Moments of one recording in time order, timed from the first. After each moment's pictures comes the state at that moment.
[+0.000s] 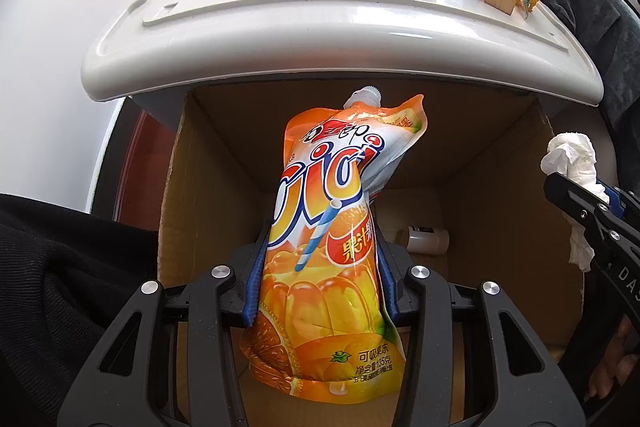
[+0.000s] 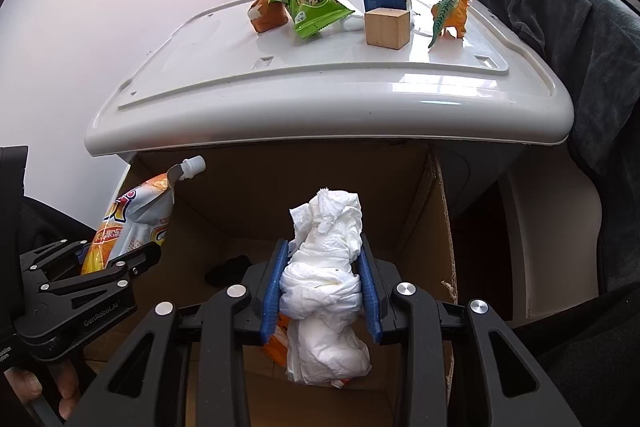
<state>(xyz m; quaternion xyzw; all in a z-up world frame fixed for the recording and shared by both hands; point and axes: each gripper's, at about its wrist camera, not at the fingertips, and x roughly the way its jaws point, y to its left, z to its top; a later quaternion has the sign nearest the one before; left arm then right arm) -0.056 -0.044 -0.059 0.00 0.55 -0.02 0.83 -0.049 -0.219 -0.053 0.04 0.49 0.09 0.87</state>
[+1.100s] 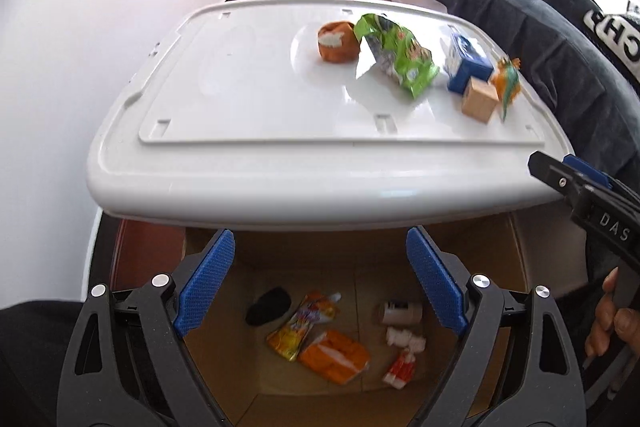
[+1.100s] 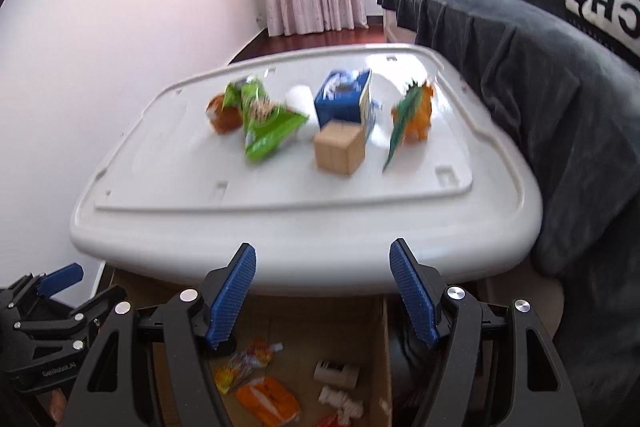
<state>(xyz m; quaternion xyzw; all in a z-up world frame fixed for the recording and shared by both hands) 0.000 -0.055 0.008 -0.02 0.47 -0.02 0.88 0.038 -0.258 0.013 0.06 0.42 0.05 0.91</state>
